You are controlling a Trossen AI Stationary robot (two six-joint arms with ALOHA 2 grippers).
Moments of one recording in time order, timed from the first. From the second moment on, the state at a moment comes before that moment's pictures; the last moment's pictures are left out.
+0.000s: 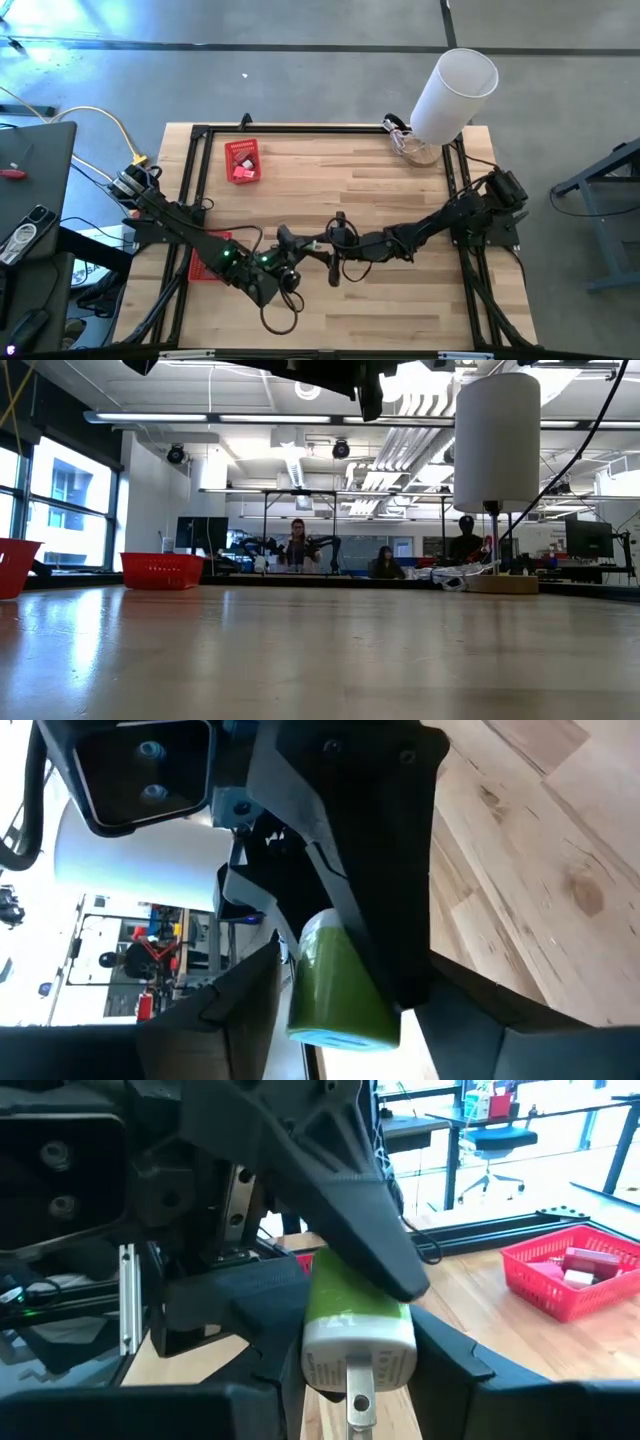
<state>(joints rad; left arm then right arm) -0.61 1.57 1.18 -0.21 -1.03 0.66 0.36 1.76 1.01 0.62 0.44 0.22</state>
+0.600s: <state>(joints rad) -0.61 1.57 1.18 -0.21 -1.02 0.62 0.36 1.75 1.01 0.61 0.45 0.31</state>
